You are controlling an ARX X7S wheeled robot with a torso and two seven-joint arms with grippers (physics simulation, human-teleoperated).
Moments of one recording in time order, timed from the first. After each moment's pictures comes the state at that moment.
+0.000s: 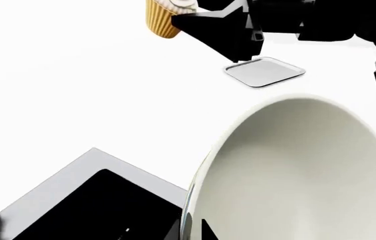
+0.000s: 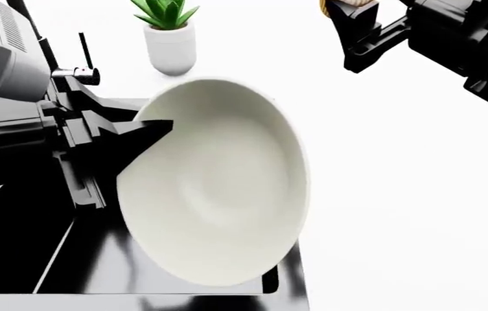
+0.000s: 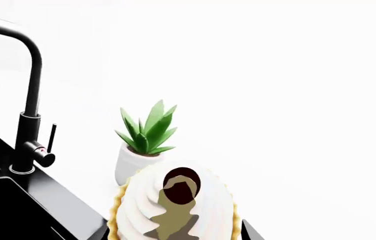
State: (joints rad) left arm -1.40 -1.02 0.55 0.37 -1.66 -1.05 0.12; right arm 1.40 0.71 -0.54 -0.02 0.94 0.77 -0.15
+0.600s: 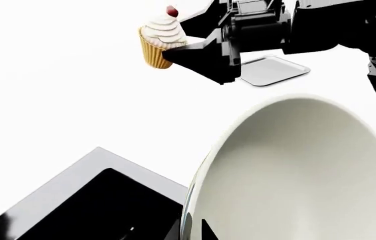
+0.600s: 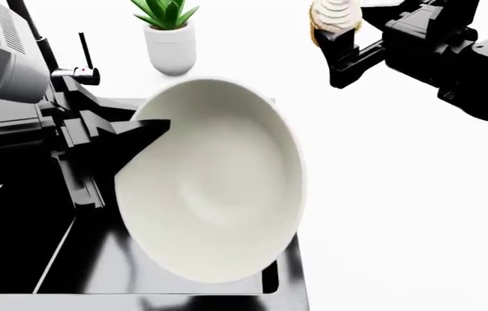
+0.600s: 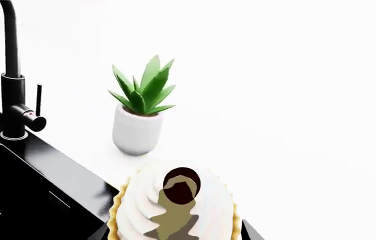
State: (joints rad) left arm -1.40 -1.03 0.55 0.38 -1.65 -1.05 0.13; right arm 1.43 0.65 -0.61 0.10 0.90 0.84 -0.15
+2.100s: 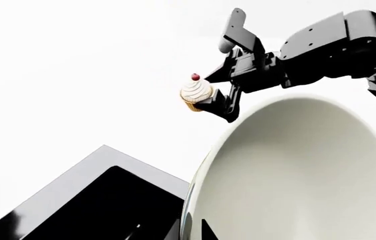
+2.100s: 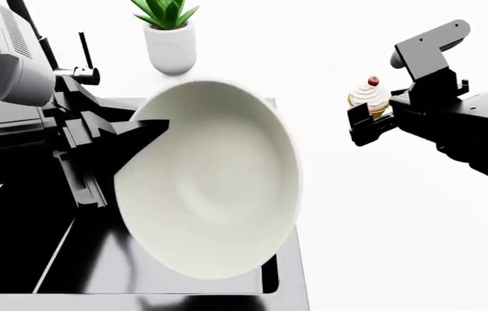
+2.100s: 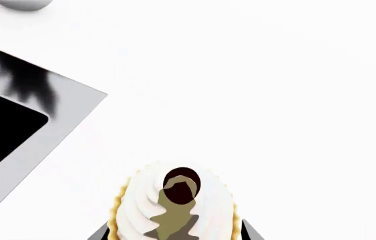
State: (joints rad) left arm -1.40 -1.03 0.56 0.38 -1.61 -1.04 0.14; right arm 1.35 0.67 -0.75 0.25 0.80 1.00 -0.01
